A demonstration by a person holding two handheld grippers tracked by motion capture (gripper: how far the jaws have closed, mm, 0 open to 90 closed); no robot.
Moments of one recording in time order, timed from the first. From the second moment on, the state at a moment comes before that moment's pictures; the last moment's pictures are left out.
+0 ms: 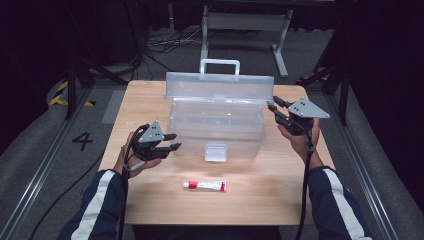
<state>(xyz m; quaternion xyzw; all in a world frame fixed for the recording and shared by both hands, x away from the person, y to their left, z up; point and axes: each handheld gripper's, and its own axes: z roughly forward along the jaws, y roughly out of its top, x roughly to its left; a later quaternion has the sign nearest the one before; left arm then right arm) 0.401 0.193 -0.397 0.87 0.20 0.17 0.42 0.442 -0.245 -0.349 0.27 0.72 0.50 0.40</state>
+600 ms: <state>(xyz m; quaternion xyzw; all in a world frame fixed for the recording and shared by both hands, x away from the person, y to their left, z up) 0.414 0.175 -0.402 0.88 0.19 0.16 0.41 0.453 -0.238 -0.336 0.30 0.70 0.49 0.42</state>
